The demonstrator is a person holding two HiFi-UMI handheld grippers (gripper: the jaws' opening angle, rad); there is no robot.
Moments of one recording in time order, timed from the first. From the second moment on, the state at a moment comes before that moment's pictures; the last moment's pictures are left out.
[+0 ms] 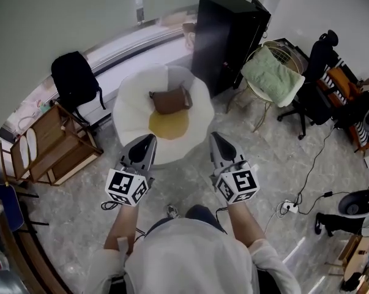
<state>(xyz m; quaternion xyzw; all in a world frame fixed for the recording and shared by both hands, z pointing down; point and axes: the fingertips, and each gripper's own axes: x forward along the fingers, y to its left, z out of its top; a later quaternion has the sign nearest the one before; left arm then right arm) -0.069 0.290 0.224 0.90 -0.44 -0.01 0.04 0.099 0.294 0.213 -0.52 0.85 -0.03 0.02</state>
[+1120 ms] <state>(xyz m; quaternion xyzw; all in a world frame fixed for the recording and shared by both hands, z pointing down) -0.030 0.145 0.236 0.88 -0.48 0.00 0.05 0.133 0.136 0.235 -0.48 0.88 -0.04 0.01</state>
